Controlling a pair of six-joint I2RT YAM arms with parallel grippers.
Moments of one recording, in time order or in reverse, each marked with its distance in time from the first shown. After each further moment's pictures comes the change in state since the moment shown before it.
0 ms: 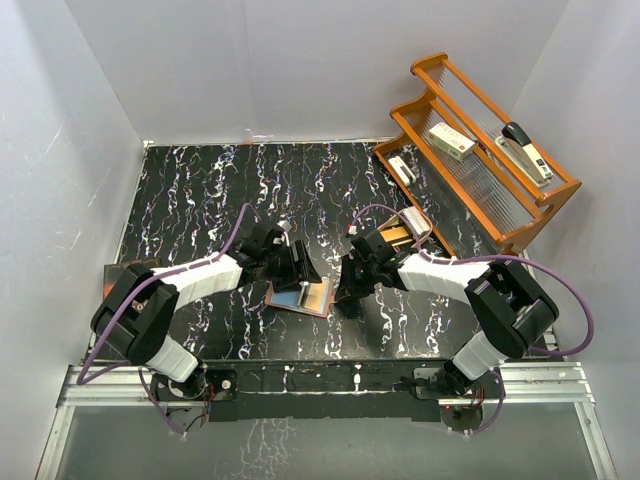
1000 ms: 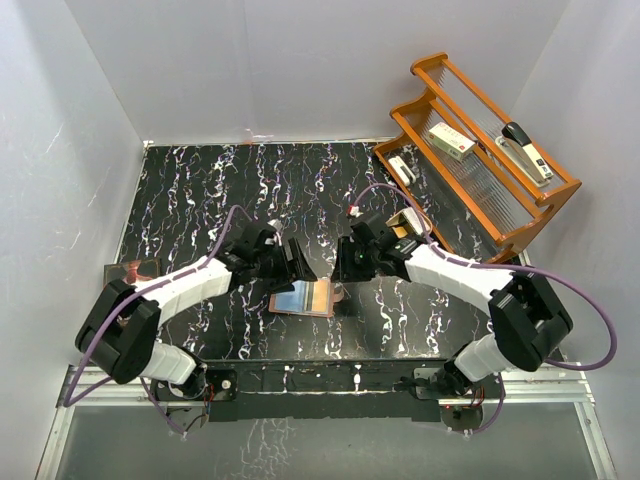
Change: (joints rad) left arm 0.009 -0.100 -0.022 -0.066 -0.022 -0.040; right arm 0.004 -0.085 0.129 -0.157 0.105 -0.016
